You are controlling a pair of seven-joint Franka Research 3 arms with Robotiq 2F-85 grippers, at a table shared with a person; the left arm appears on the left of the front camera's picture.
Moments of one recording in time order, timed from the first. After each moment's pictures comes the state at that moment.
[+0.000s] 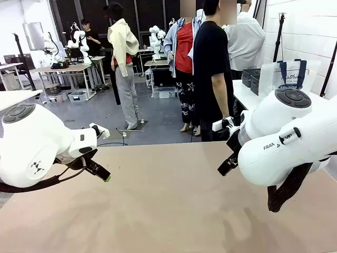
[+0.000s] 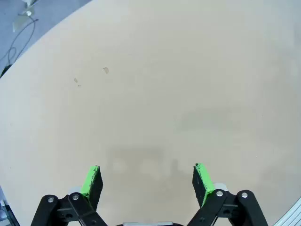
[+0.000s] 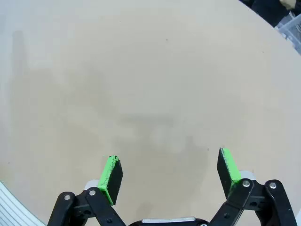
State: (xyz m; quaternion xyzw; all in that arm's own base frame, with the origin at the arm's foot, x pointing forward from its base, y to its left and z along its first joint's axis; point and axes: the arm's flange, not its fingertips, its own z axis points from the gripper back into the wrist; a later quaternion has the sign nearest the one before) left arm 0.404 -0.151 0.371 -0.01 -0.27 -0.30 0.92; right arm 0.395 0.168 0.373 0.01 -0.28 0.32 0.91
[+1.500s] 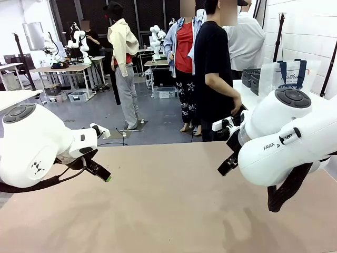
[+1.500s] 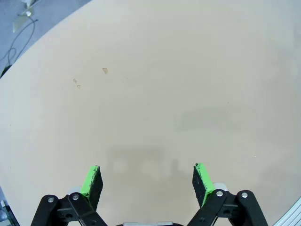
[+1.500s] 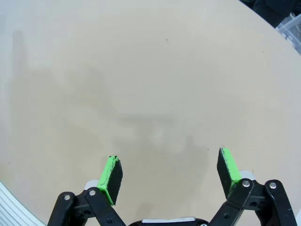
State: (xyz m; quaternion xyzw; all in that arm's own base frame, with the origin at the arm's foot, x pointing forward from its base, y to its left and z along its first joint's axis) left arm 0.403 -0.153 0.371 -0.01 -0.27 -0.30 0.92; right arm 0.395 0.168 0.373 0.01 -0.28 0.32 0.91
